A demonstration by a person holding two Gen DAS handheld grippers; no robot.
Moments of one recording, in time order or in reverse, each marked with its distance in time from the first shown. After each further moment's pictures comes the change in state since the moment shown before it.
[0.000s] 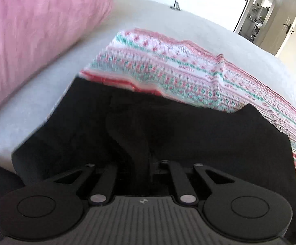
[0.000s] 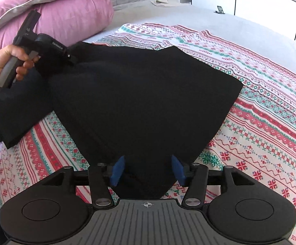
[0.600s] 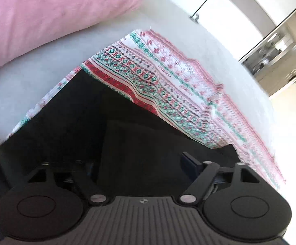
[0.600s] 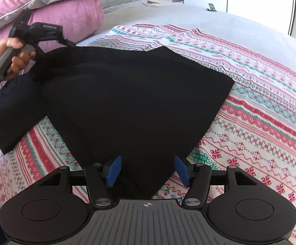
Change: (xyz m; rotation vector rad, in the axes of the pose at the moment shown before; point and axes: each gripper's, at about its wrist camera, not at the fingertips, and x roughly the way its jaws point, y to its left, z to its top) left arm 0.028 0.034 0.043 -0.333 0.107 -0.141; right arm 0.000 -0.011 0.000 0.055 0.006 -0.008
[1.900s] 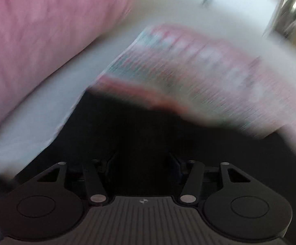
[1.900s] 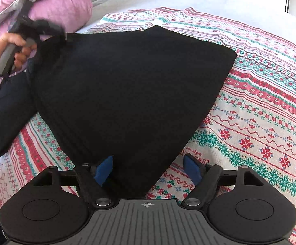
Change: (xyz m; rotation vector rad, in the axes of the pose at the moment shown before) left arm 0.027 -0.027 -0.016 0.210 -0.030 0.375; right arm 0.028 -0.009 -0.013 0.082 0.064 0.027
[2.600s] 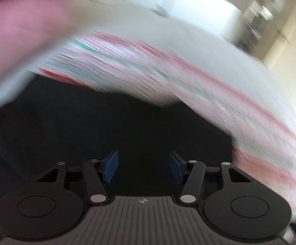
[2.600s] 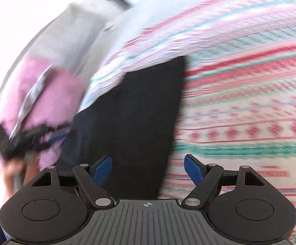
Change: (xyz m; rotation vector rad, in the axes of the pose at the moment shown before) left arm -0.125 -0.128 -0.092 0.064 -0.055 -0.326; right arm -0.057 -0.113 -0.007 0.594 -0.090 0.286
